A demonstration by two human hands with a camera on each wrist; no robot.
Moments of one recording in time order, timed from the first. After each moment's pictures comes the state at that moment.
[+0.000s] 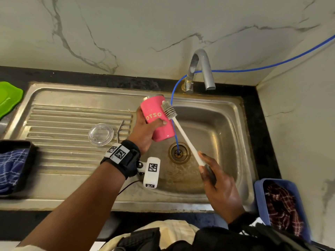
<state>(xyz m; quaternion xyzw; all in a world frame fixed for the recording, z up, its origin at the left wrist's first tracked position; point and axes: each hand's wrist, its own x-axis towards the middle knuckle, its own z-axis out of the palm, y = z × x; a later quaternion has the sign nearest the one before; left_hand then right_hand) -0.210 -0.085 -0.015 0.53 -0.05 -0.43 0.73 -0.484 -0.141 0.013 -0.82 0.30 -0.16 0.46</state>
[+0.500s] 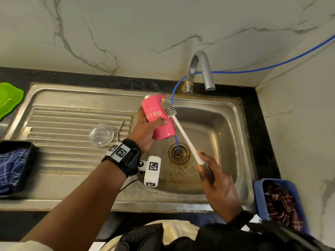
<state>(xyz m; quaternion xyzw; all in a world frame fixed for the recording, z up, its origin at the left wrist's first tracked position) -0.207 -0.088 -0.014 0.52 -0.06 -0.44 0.73 -0.479 -0.139 0.016 -0.82 0.30 -0.16 0.47</state>
